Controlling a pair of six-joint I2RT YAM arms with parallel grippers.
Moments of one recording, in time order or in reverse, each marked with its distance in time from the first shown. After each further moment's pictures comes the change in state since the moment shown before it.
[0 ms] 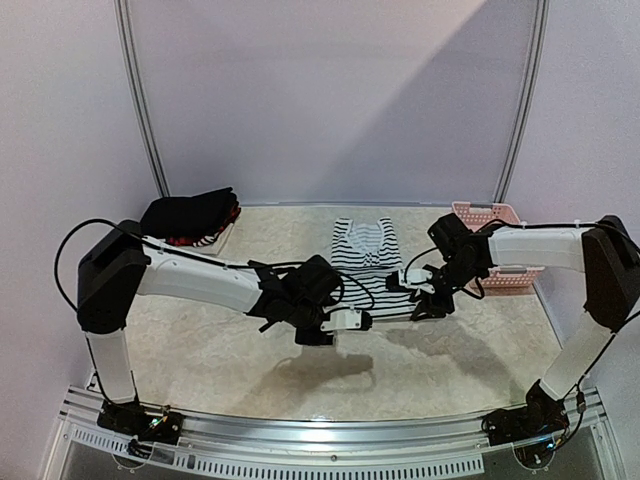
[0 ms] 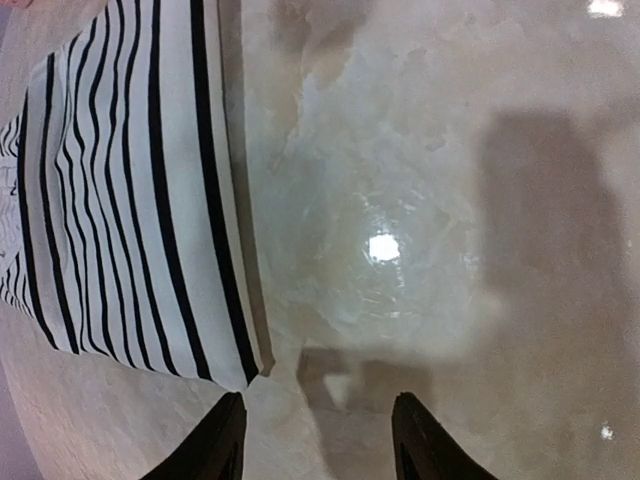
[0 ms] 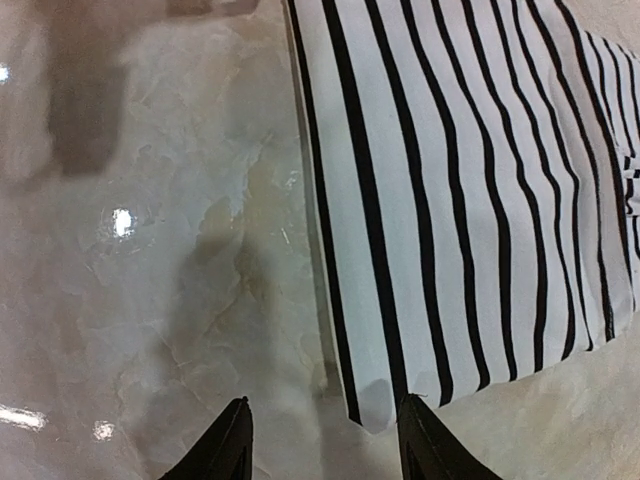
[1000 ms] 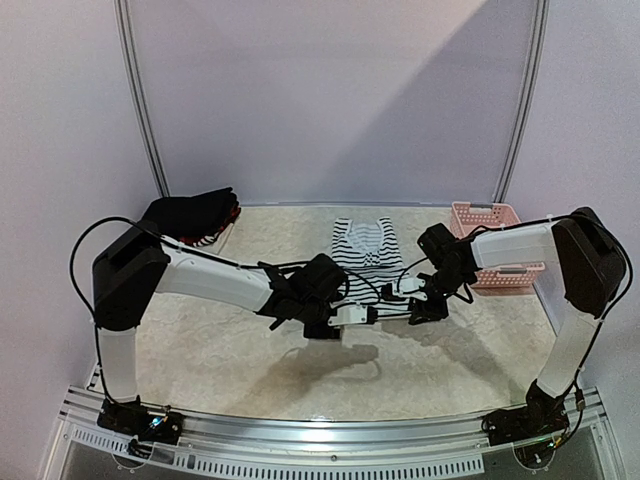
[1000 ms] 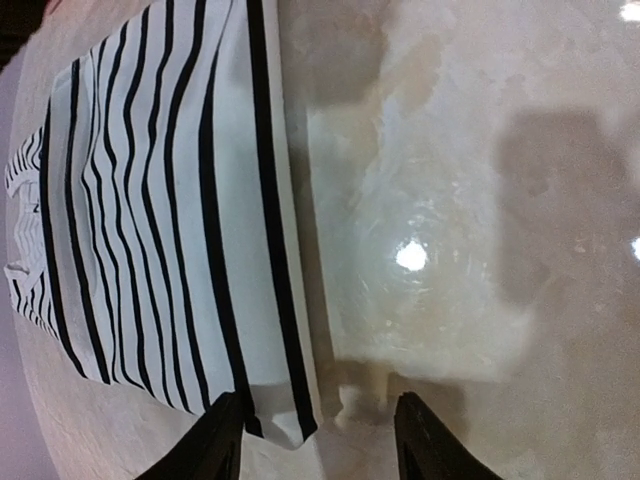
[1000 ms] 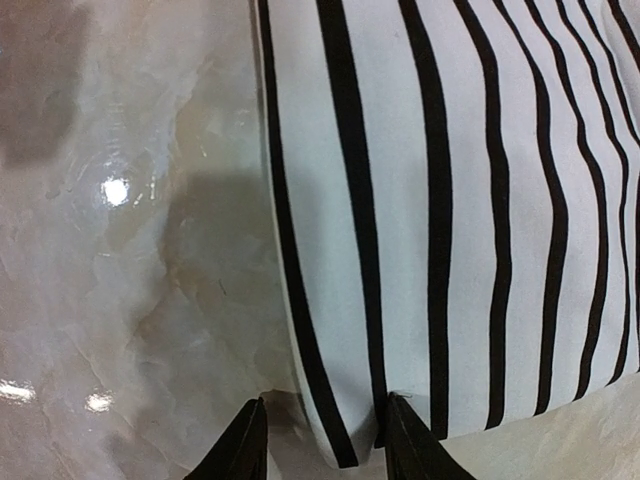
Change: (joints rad) left arm 0.023 0.087 0.040 0.107 -0.031 0.045; right arm 0.006 0.150 0.024 0.050 0.087 -0.017
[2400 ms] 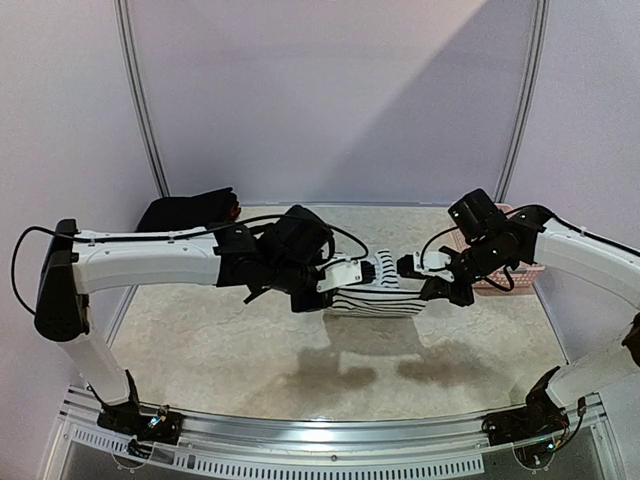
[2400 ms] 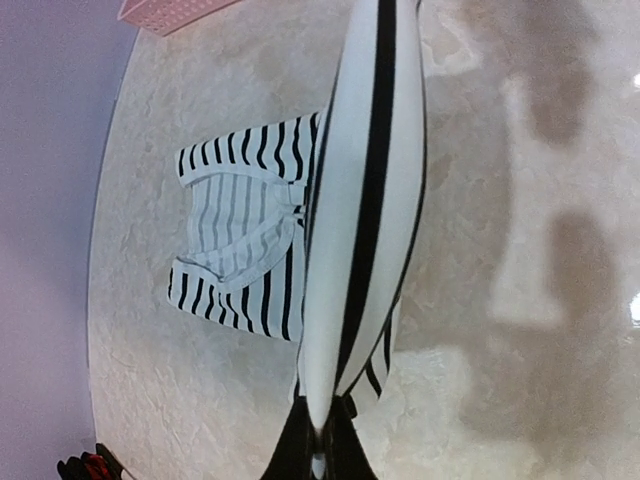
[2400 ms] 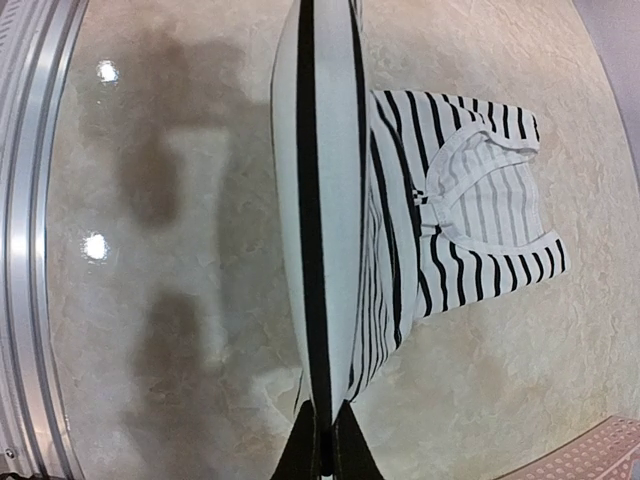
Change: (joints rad) left arm -0.043 -0.299 0.100 -0.288 -0.049 -0.144; right arm 0.086 -0.459 0.030 -0.271 -0.049 0.095
